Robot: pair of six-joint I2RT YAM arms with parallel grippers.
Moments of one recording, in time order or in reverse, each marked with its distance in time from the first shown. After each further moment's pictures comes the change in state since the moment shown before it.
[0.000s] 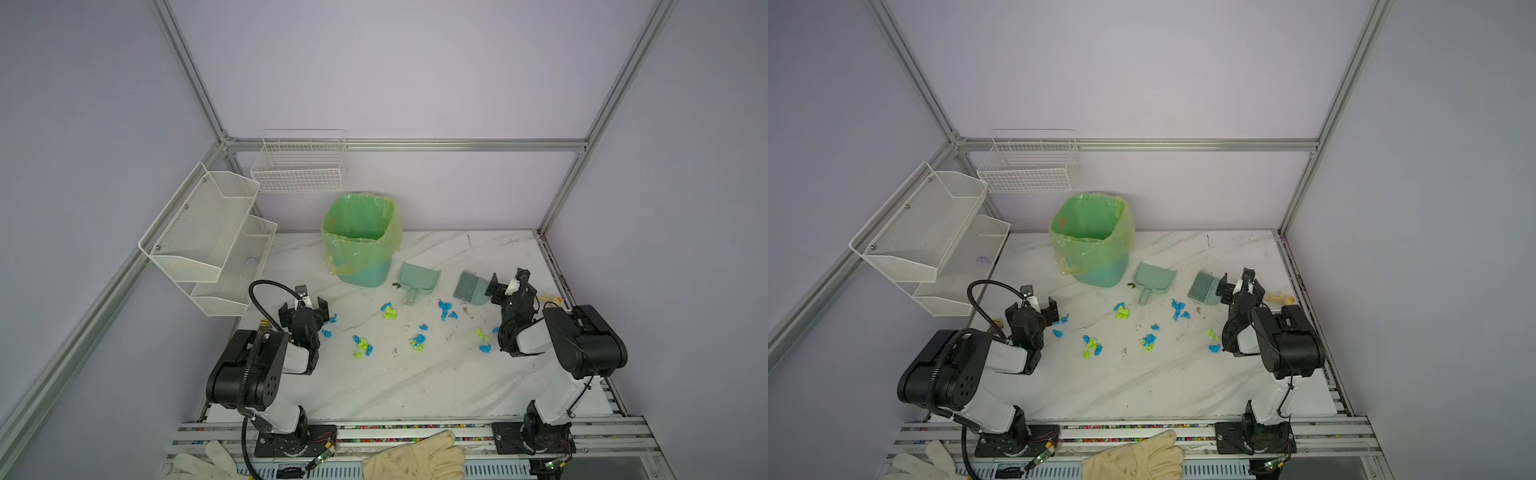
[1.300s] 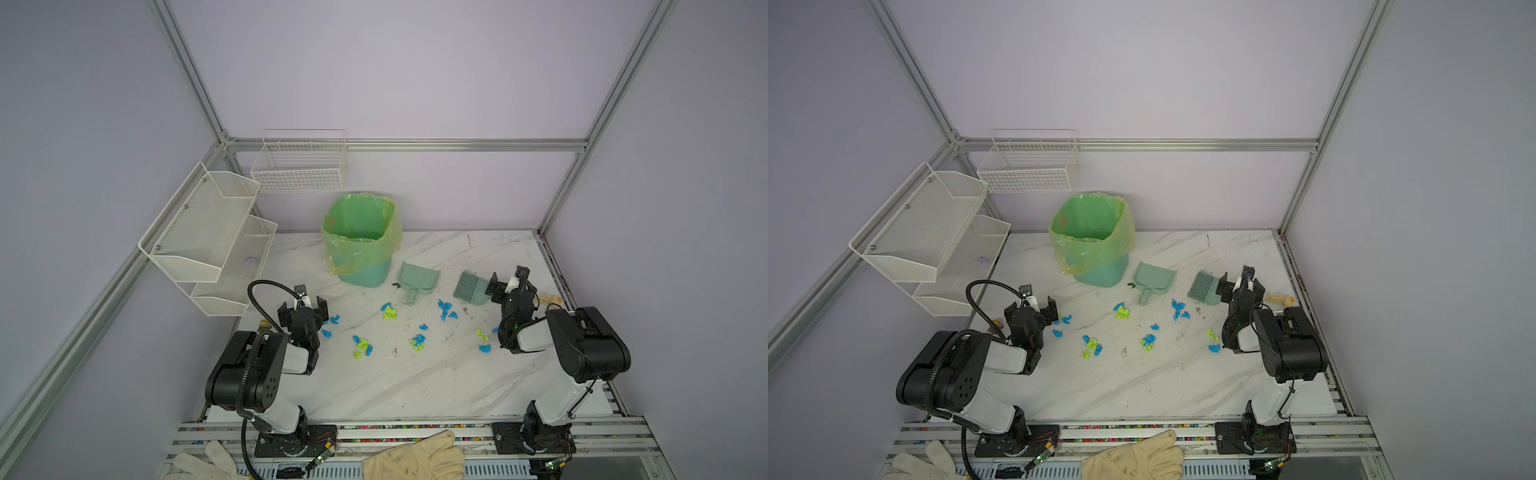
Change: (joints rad) left arm 0.000 -0.023 0.000 0.006 -0.014 0.002; right arm 0.001 -0.061 0.076 -0.179 0.015 0.001
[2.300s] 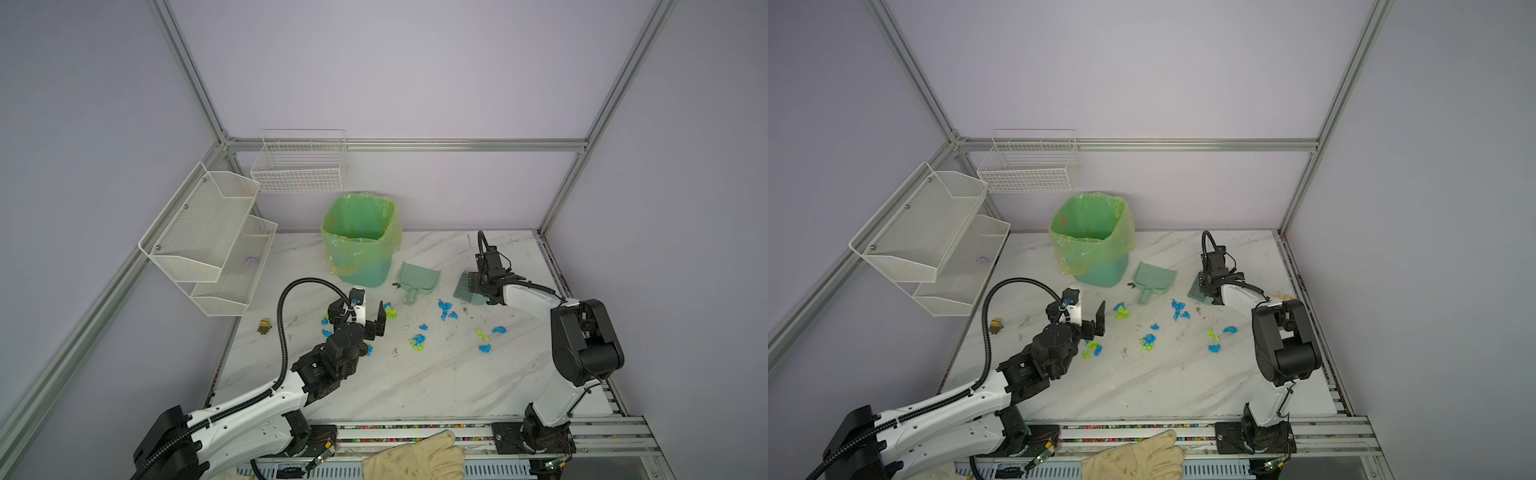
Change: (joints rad) left arm -0.852 -0.602 0.219 -0.811 -0.294 -0.150; right arm 0.163 0.040 0.565 -1.286 0.111 0.124
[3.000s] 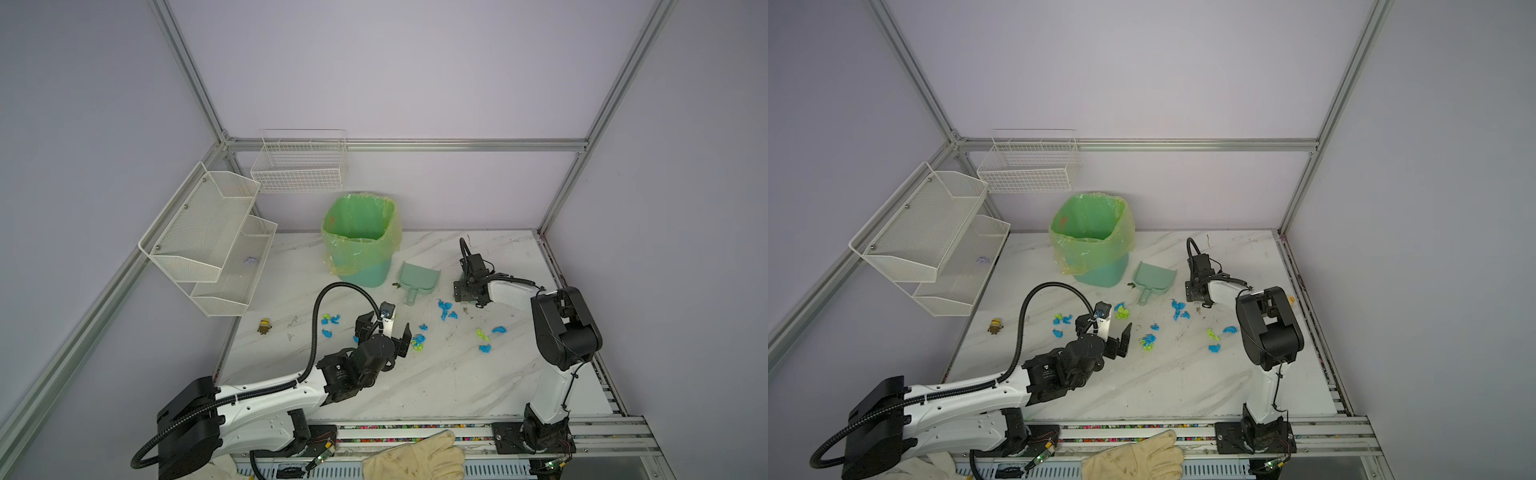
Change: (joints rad) left arm -0.153 0.154 0.070 -0.094 0.020 -0.142; right arm 0.053 0.150 0.099 -0.085 -0.097 0.015
